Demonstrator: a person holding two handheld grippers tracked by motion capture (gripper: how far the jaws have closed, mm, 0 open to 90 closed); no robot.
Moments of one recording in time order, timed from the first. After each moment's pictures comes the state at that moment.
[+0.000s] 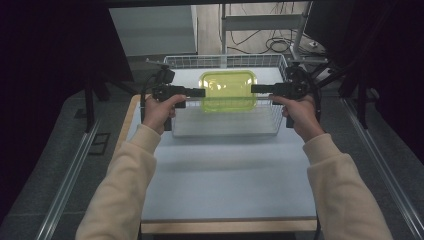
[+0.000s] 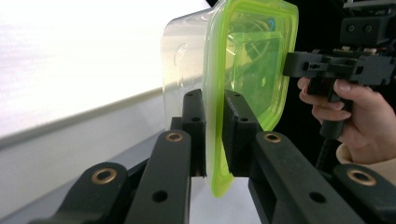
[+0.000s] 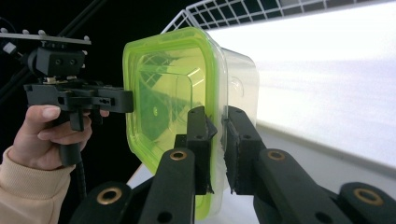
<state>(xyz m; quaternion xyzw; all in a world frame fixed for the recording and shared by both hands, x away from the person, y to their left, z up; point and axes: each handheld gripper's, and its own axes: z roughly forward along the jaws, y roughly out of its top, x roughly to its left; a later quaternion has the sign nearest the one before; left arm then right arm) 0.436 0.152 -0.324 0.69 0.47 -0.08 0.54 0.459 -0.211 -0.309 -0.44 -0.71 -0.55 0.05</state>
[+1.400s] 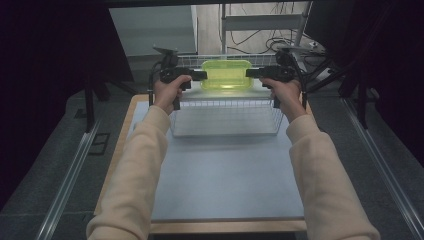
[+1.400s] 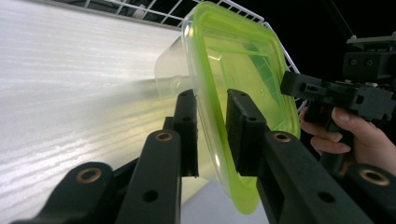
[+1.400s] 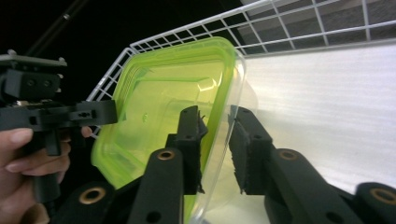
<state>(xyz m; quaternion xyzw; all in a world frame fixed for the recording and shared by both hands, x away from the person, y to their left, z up) 0.511 0.151 -0.338 0.65 0.53 -0.09 0.54 0.532 -0.192 -0.321 -0.50 -0.69 -0.52 0.03</state>
